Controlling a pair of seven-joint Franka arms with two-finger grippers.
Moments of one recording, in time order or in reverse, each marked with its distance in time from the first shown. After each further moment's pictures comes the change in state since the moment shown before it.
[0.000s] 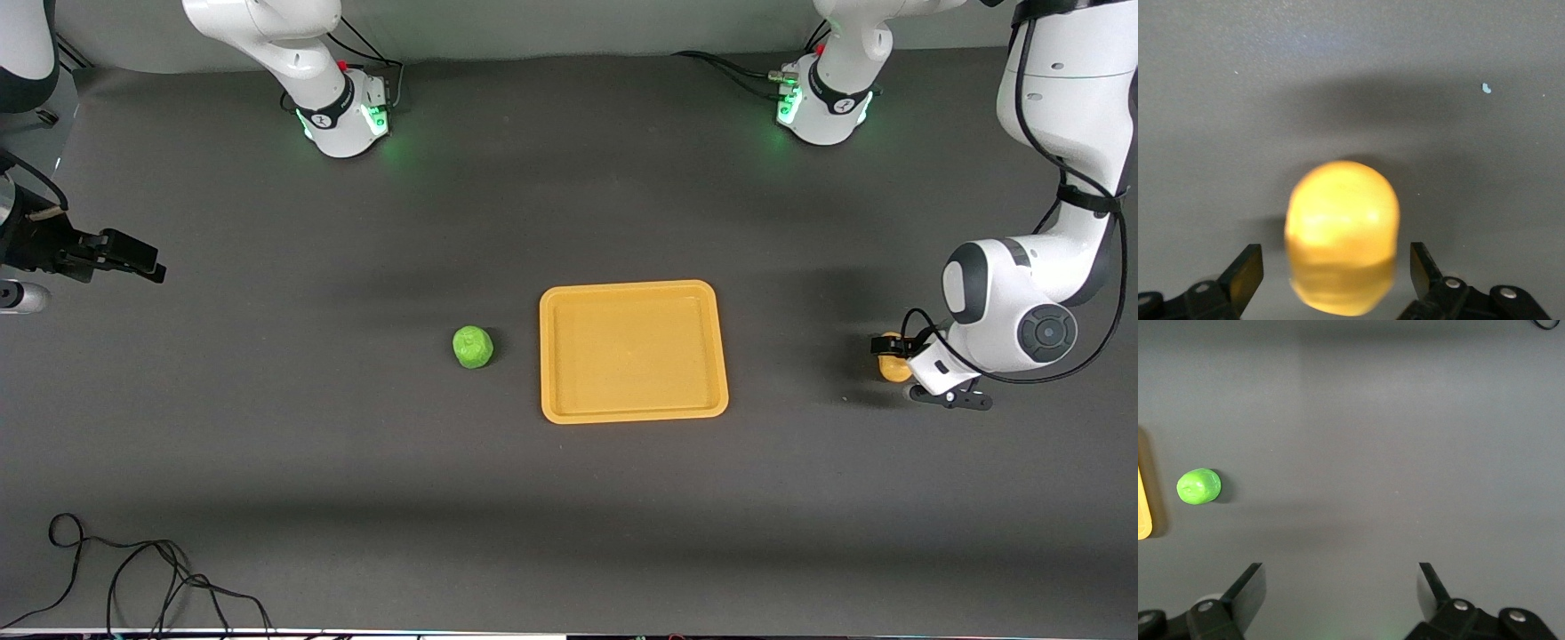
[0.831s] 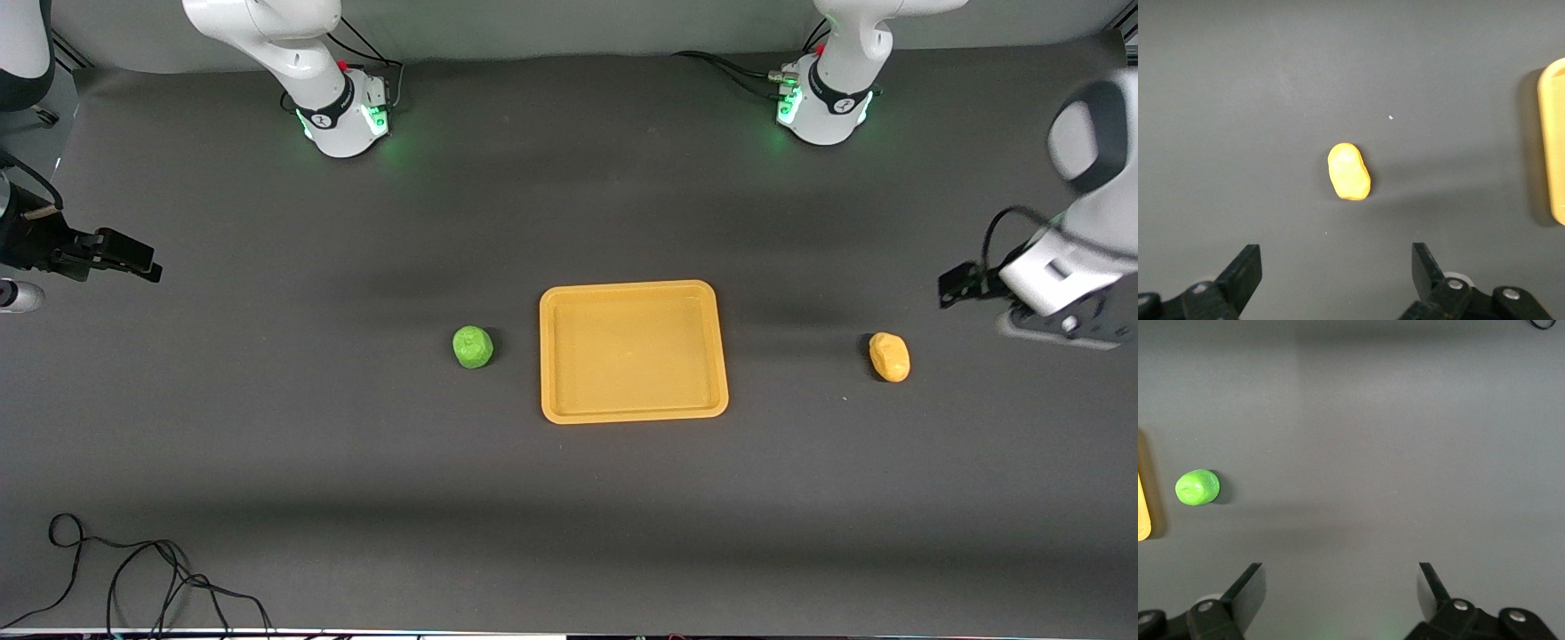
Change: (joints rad) left arm -0.042 -0.417 0.006 0.004 0.007 -0.245 -0.005; right arm -0.002 -0.002 -0.003 0.001 -0.001 -0.001 0.000
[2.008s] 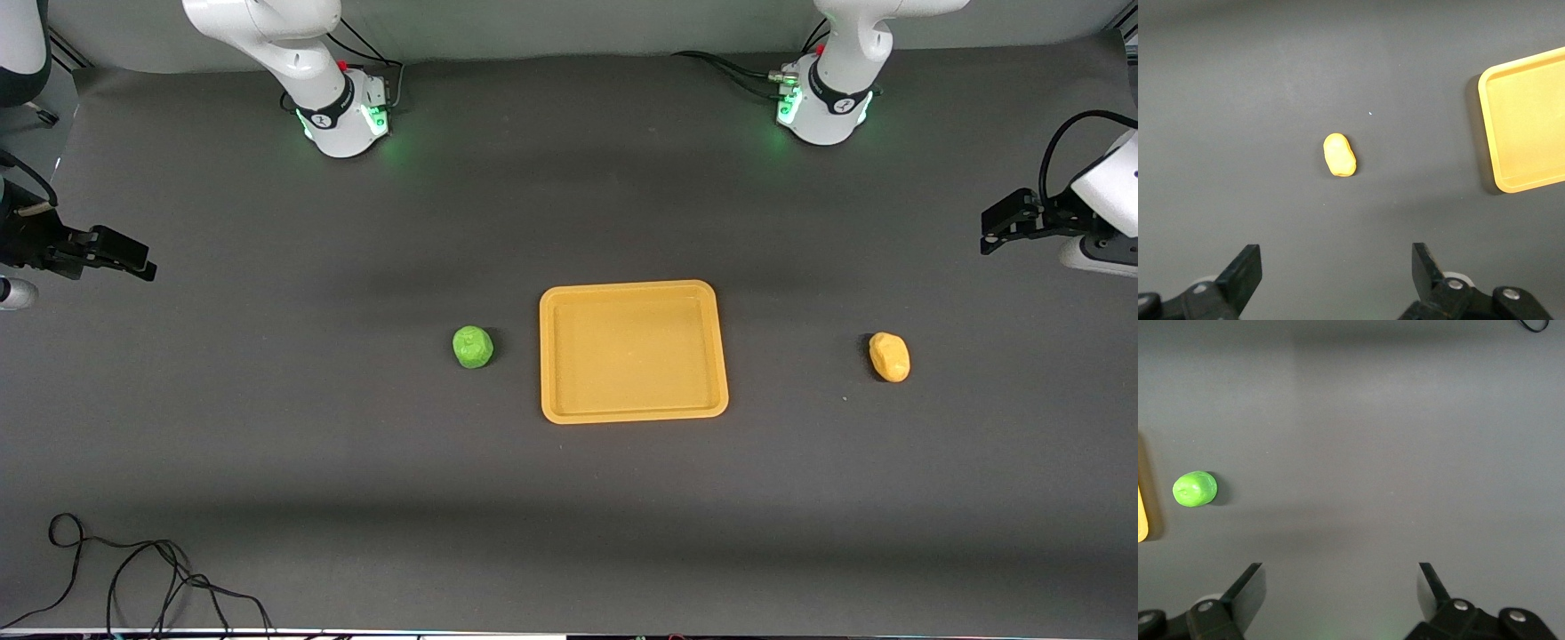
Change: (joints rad) left arm -0.045 -0.137 -0.005 0.267 0.000 -0.378 -0.008; right arm -0.003 -0.006 -0.002 0.001 -0.006 0.000 0.000
